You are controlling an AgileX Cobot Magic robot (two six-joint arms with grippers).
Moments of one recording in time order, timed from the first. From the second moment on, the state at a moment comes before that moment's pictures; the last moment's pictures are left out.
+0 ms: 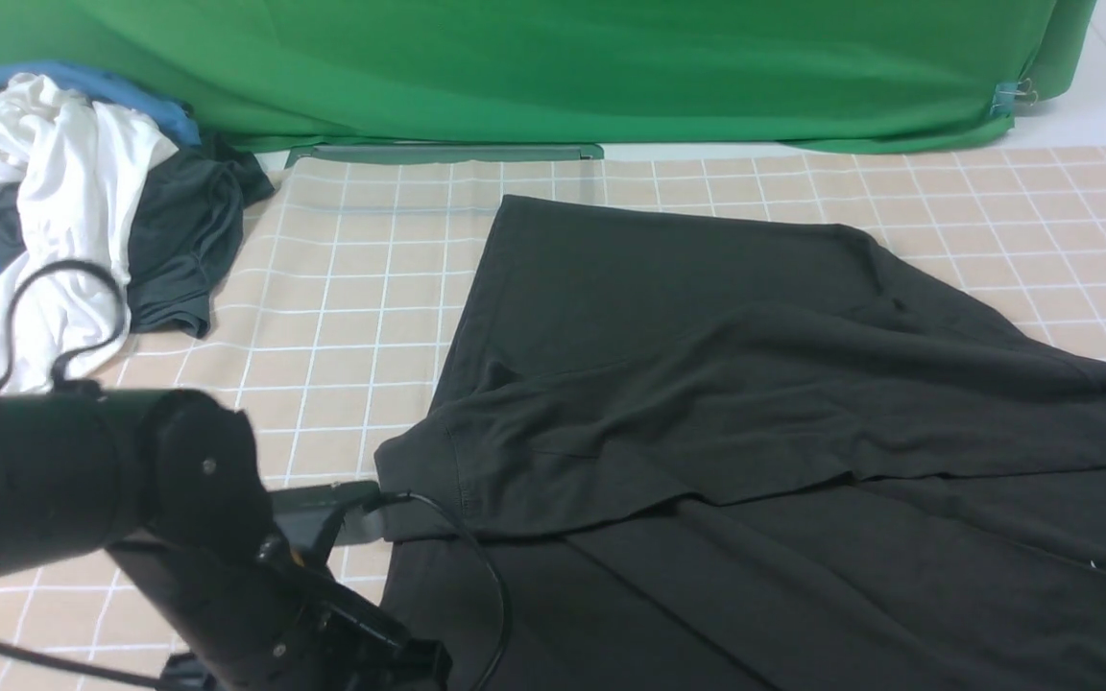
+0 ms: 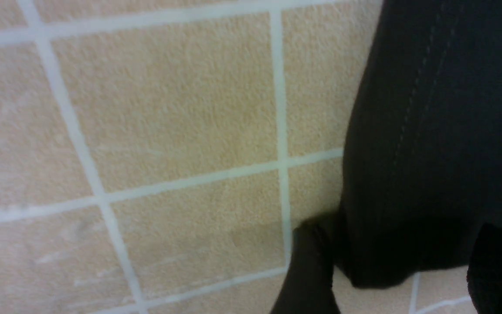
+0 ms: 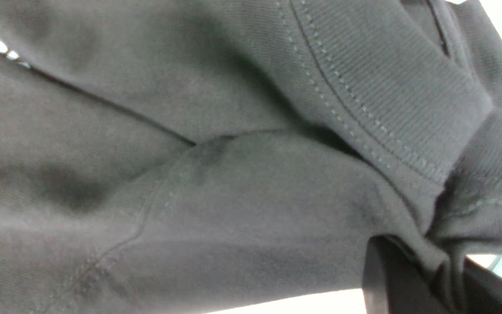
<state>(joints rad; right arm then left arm) -0.37 1.46 -0.86 -0.35 1.08 -0.11 -0.47 1.53 -0.70 -0.32 0.83 -0.10</state>
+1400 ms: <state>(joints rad) -0.37 1.46 -0.86 -0.35 1.08 -0.09 -0.43 1.47 -0.73 -0.32 0.97 -0.08</state>
